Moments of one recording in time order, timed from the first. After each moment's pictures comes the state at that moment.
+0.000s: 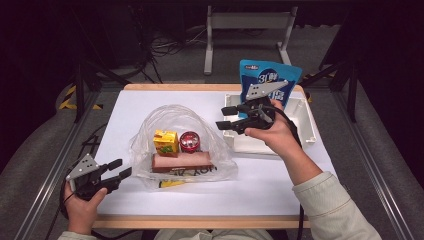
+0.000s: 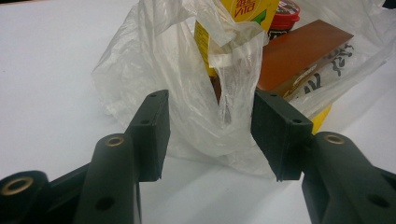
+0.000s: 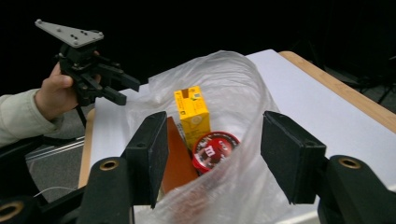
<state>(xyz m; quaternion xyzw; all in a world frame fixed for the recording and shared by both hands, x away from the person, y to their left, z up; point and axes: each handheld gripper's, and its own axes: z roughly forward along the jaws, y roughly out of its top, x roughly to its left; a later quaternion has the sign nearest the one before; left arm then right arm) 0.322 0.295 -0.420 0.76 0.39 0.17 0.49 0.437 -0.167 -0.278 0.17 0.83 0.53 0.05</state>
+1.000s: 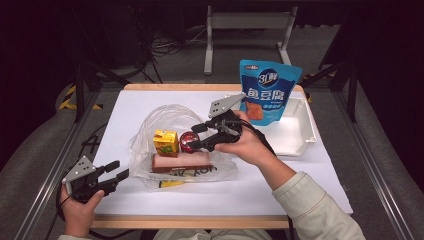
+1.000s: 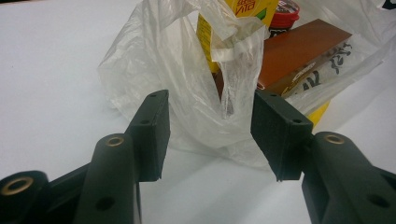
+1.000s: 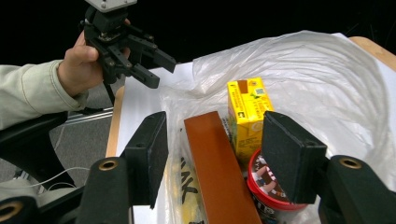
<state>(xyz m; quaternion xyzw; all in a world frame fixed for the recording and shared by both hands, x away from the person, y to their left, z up) 0.315 0.301 -0.420 0.76 0.39 0.18 0.49 0.425 -0.093 -0.305 0.11 0.86 0.49 0.00</state>
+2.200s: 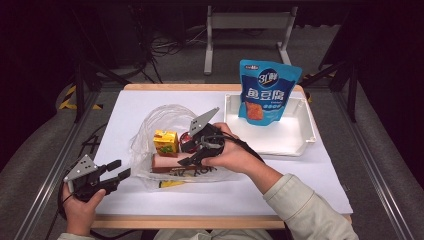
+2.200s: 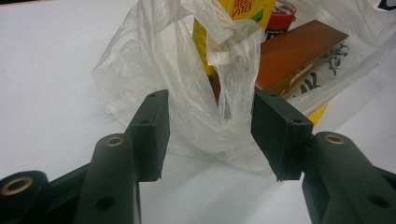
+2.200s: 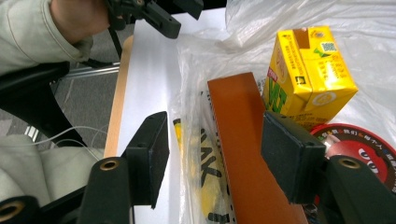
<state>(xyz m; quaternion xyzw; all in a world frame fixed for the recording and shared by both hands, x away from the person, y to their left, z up) 0.319 0.298 -0.420 0.76 0.39 0.17 0.49 0.417 -0.053 -0.339 0.07 0.91 0.41 -0.02</state>
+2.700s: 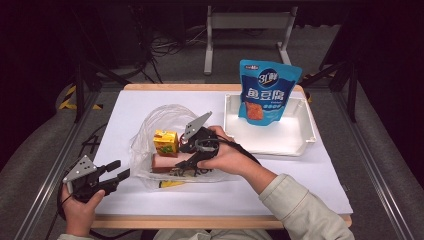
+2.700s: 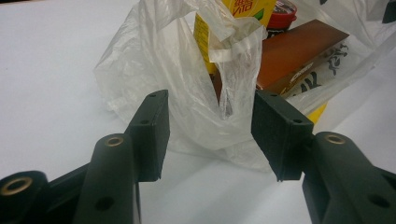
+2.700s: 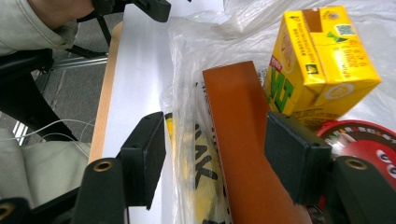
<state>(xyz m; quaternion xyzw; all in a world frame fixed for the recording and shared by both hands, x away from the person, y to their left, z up) 0.316 0.301 -0.420 0.76 0.39 0.17 0.49 0.419 -0.040 -0.355 0.07 0.92 0.39 -0.02</state>
